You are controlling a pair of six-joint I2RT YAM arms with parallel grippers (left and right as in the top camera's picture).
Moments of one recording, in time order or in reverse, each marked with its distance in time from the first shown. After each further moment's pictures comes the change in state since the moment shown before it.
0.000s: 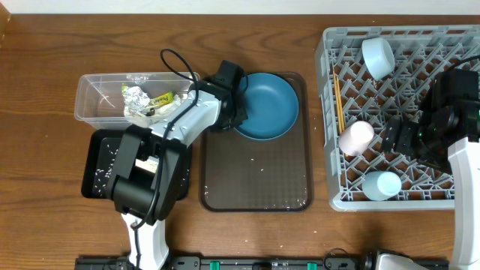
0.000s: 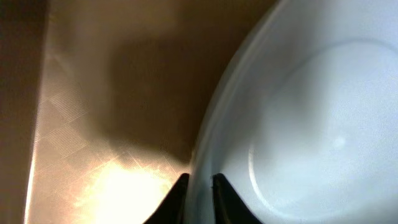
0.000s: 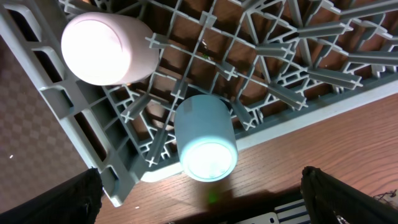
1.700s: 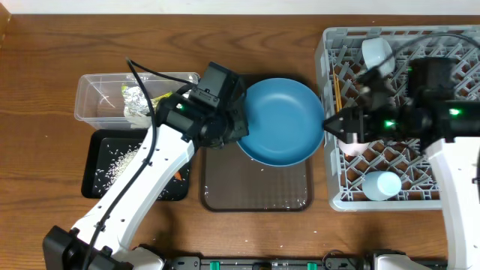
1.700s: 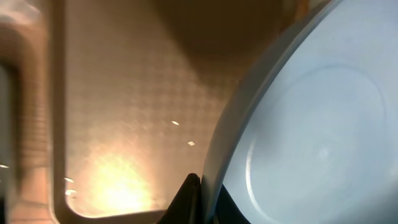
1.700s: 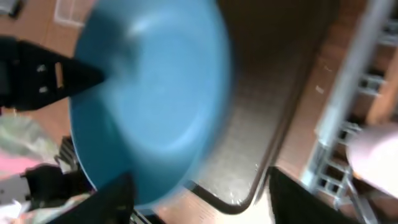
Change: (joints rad) left arm -0.108 -0.495 0.005 -0.356 0.098 0.028; right arm 0.203 0.000 0.001 0.235 -0.714 -0.307
